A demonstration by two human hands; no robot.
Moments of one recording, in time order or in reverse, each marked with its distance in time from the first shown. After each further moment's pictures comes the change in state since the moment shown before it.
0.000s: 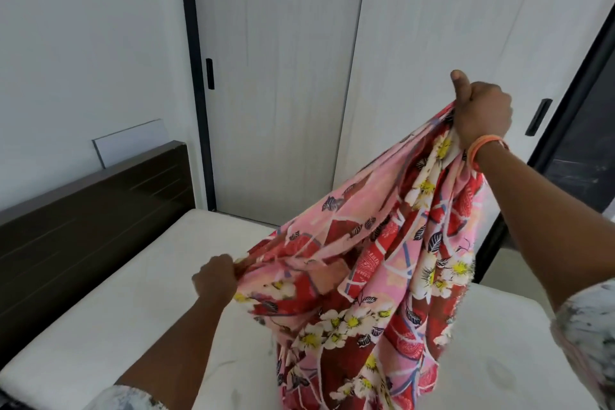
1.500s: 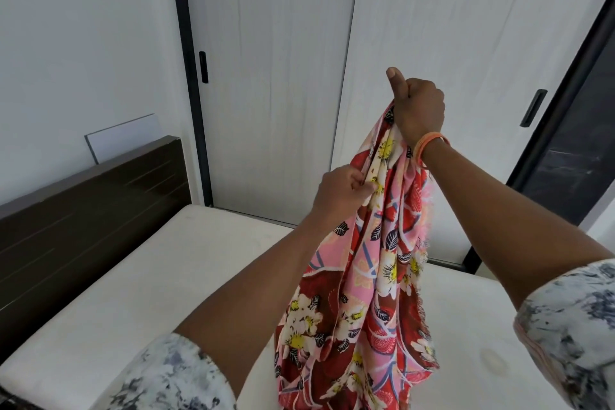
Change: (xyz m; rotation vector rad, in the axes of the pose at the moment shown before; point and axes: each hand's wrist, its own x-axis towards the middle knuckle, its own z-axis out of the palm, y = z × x) left_hand -0.034 0.234 -0.116 -0.859 -0.015 0.526; right_hand -0.045 -0.056 0.029 0.253 -0.155 -0.073
